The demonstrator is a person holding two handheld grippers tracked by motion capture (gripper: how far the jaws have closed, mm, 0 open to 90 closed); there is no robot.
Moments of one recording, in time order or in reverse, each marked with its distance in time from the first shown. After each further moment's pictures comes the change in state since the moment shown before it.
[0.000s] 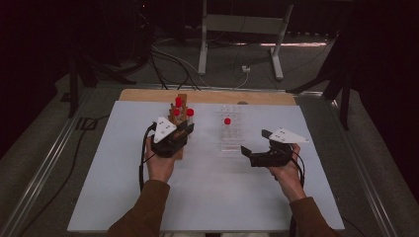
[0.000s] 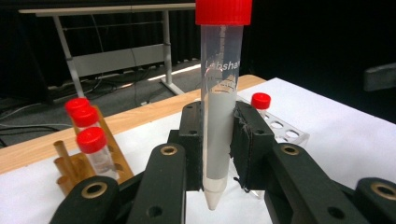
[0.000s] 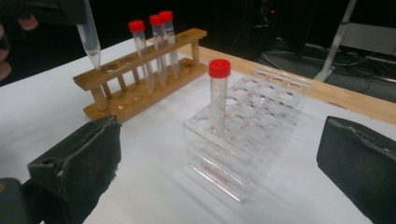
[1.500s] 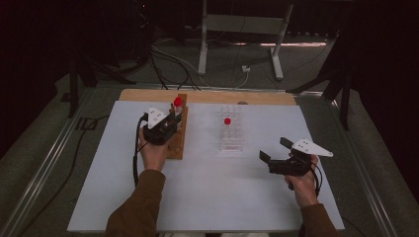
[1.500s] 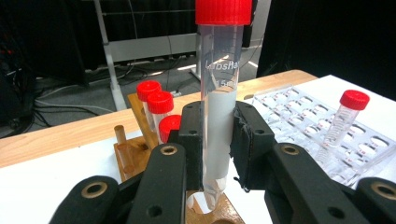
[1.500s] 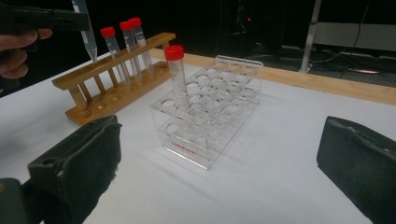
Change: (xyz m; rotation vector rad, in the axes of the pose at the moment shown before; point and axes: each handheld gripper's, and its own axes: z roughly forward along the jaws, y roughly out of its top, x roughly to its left) left arm 0.046 -0.011 0.026 0.051 0.120 -0.047; right arm -0.026 -0.032 -0.038 -0.062 -0.061 0.090
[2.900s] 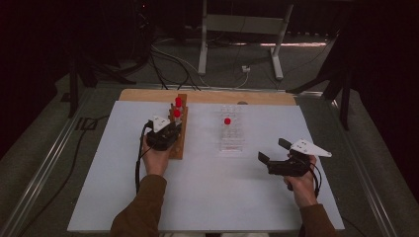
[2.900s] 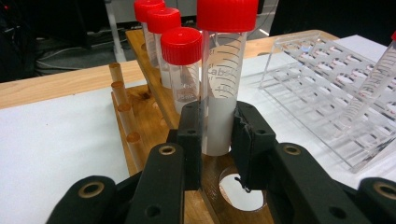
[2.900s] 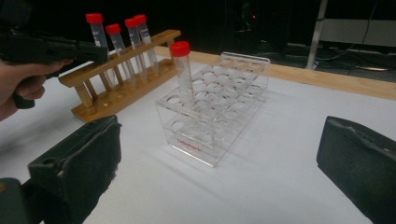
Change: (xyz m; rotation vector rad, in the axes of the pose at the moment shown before) left arm 0.001 -0.032 0.015 0.131 0.027 -0.034; right arm 0.002 -0.002 0.002 0.009 0.020 0.008
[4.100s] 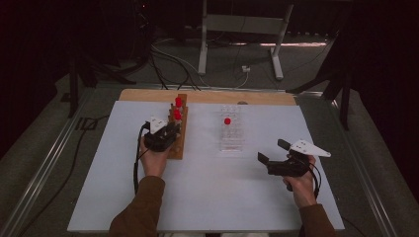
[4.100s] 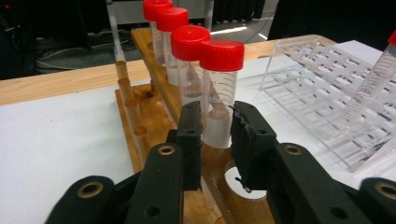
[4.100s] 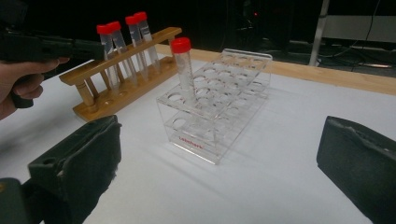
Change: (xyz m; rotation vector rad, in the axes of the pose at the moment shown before) left arm 0.002 -0.003 -0.004 -0.021 -0.010 -0.016; right arm -0.001 -0.002 0.002 0.007 0.006 0.008
